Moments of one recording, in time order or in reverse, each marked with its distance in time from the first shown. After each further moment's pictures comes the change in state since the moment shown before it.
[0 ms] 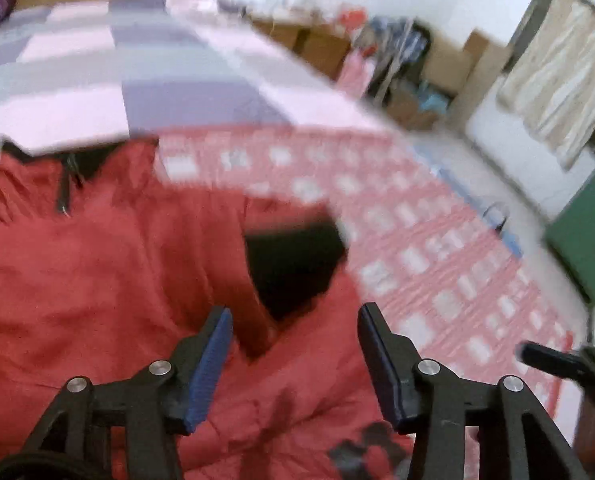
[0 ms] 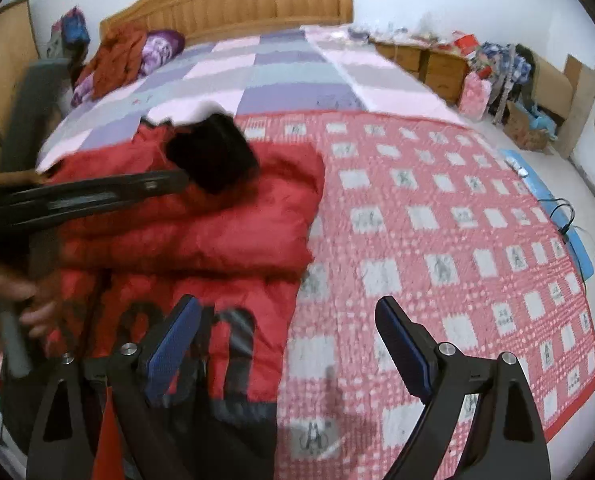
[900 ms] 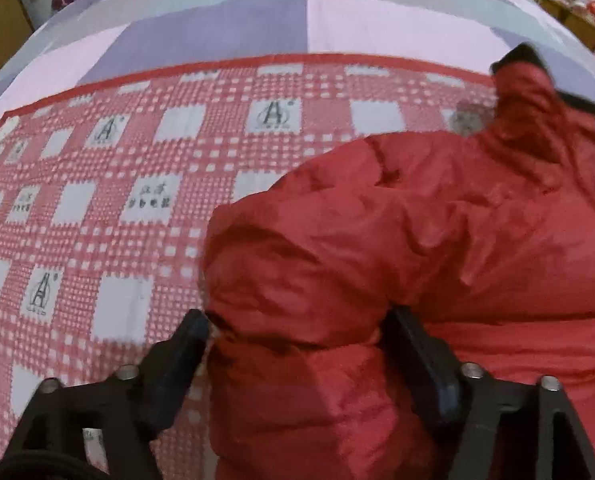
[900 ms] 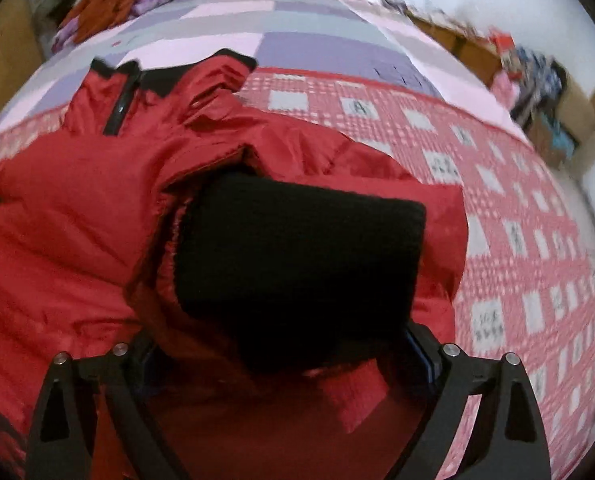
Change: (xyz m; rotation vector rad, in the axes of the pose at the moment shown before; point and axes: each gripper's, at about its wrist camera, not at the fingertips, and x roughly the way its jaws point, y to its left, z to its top) left arm -0.006 0.293 -0.035 -0.276 0.208 0.634; right arm 0.202 0.084 0.083 -0.139 0.179 -0.068
